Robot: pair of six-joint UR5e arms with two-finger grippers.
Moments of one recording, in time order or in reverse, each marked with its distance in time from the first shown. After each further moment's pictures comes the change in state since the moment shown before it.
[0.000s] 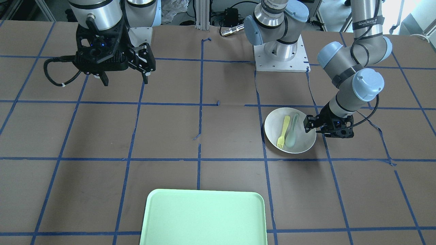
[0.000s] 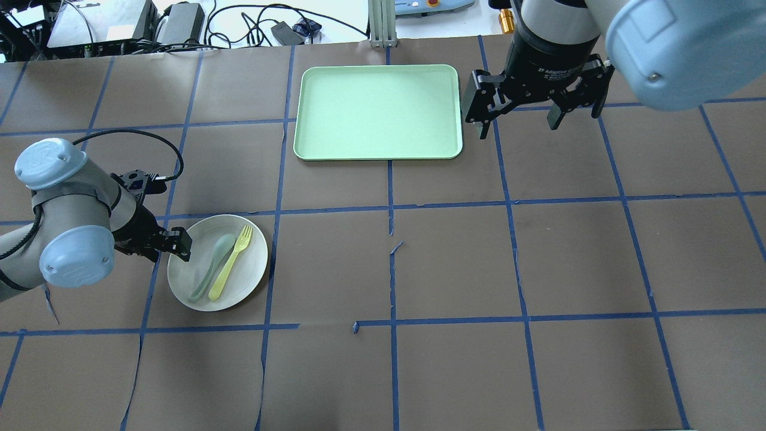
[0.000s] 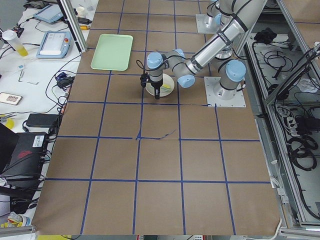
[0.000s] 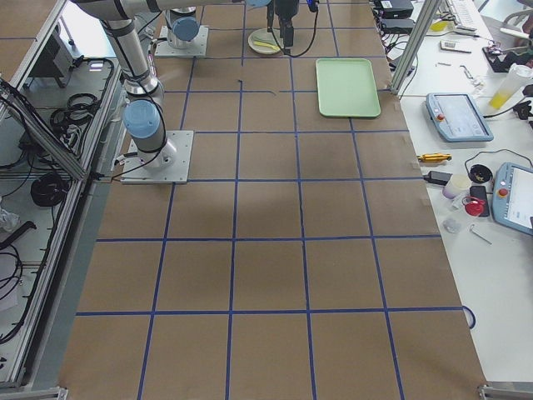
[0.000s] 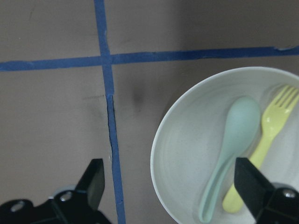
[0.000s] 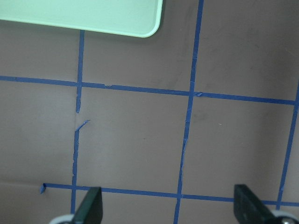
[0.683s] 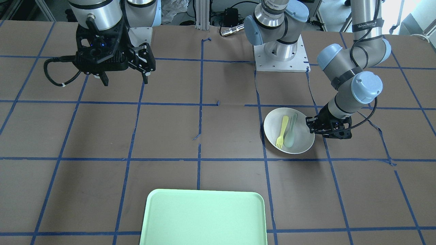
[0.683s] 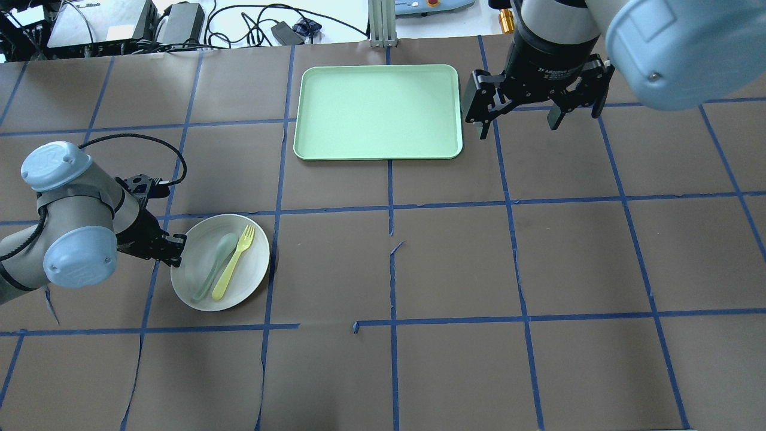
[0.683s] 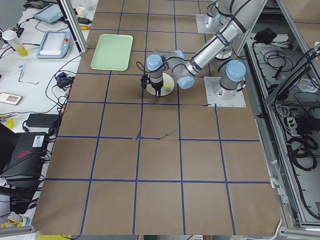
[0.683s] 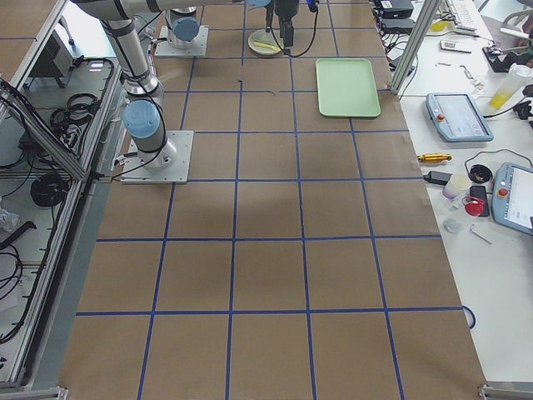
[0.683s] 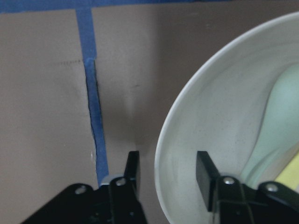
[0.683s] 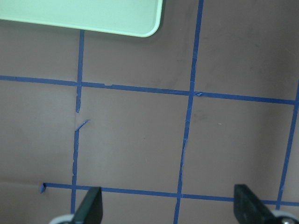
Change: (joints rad) left arm 0.003 -0.013 0.000 -0.004 0.001 0.007; right arm 0.000 0.000 0.000 0.001 0.000 0.000
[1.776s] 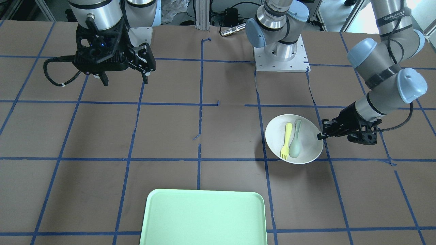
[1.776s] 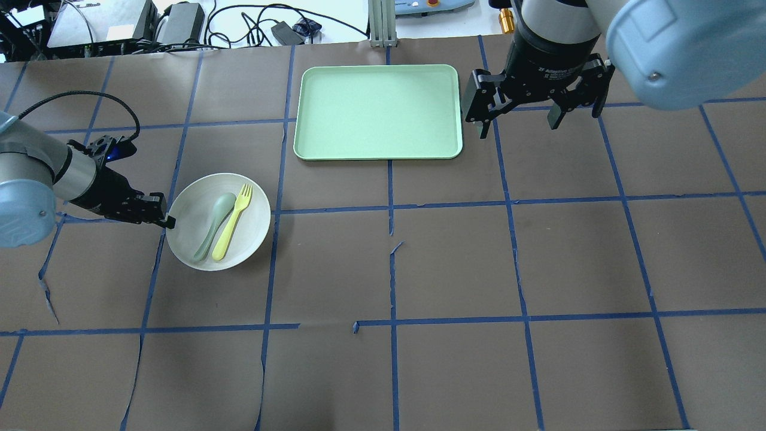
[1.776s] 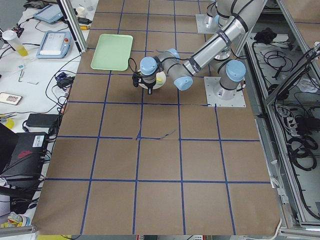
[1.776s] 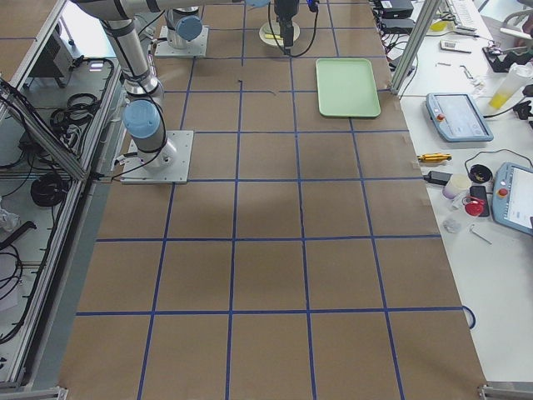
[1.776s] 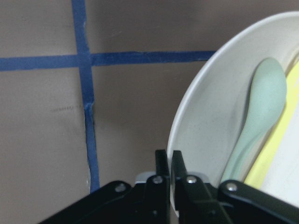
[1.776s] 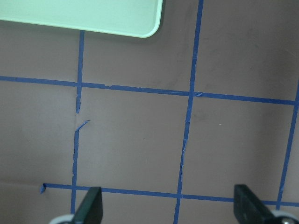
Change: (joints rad) left arm 0.080 -0.003 0.197 -0.250 -0.289 0.089; right arm 0.000 0.000 0.000 -0.001 0.000 0.000
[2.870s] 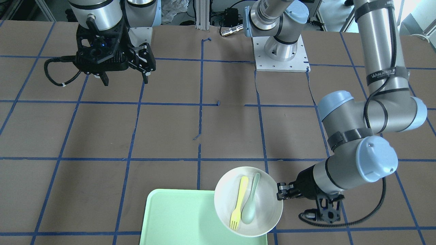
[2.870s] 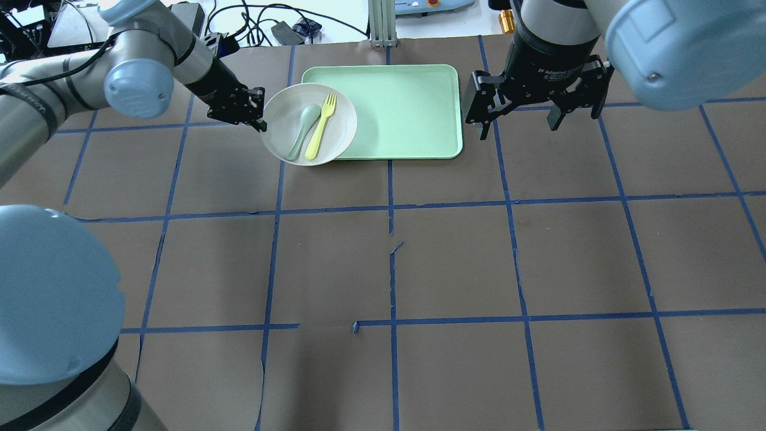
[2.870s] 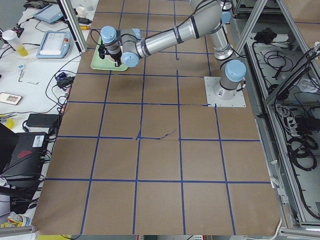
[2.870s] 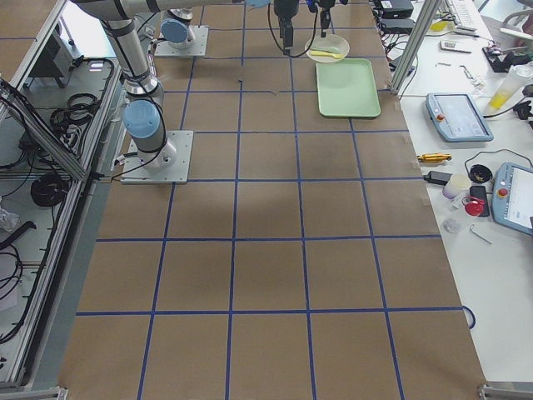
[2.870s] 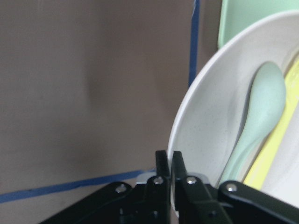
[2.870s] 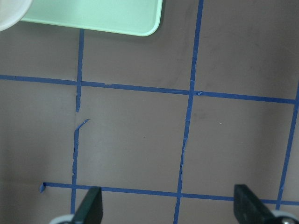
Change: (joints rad) left arm -0.410 -0.422 0.649 -0.067 -0.042 -0.490; right arm 0.000 -0.001 0.002 0.003 0.000 0.001
